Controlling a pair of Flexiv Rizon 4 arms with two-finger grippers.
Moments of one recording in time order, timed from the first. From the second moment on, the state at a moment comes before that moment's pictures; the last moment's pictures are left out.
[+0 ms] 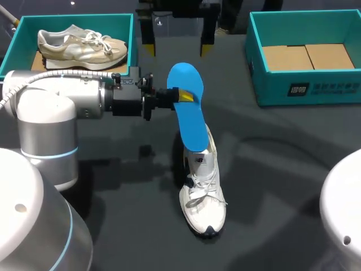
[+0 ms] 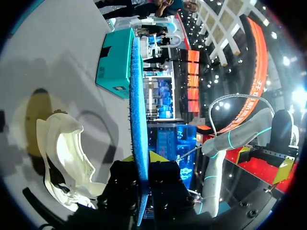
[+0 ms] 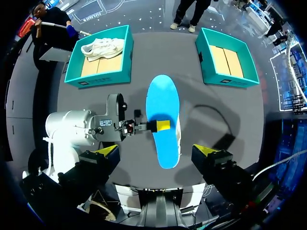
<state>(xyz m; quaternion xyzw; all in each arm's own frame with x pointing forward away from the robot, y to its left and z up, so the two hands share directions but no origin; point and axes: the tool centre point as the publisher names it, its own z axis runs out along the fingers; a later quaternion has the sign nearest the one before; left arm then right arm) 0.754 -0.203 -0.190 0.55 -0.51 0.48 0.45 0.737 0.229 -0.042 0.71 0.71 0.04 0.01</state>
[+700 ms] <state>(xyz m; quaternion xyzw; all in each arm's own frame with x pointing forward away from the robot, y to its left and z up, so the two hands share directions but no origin) 0.753 -0.202 -0.190 0.55 -0.51 0.48 0.45 0.740 0.172 -0.058 0.73 0.67 0.10 -0.05</state>
